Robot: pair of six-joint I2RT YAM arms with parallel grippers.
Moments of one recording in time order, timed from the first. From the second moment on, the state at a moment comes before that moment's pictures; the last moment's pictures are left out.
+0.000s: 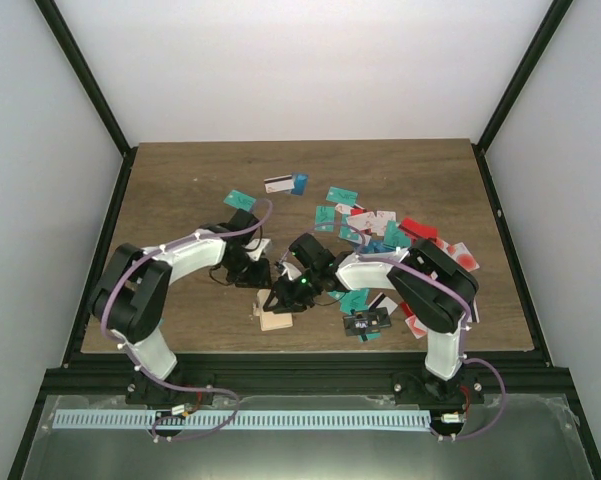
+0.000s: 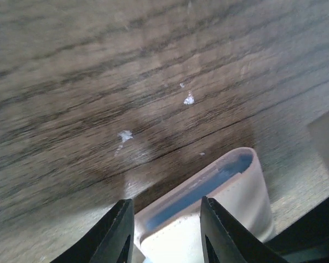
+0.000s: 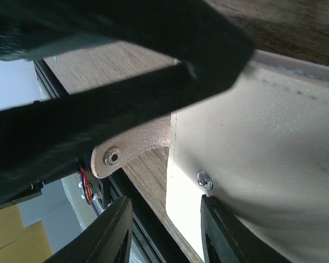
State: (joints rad) left arm -0.50 1.67 0.99 -0.67 0.35 -0.29; right arm 0.85 1.87 0.98 -0.07 -0.76 0.78
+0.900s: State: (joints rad) left arm -0.58 1.46 0.66 -0.46 0.40 -0.55; right arm 0.86 1.80 0.93 -0.17 -0.69 0.72
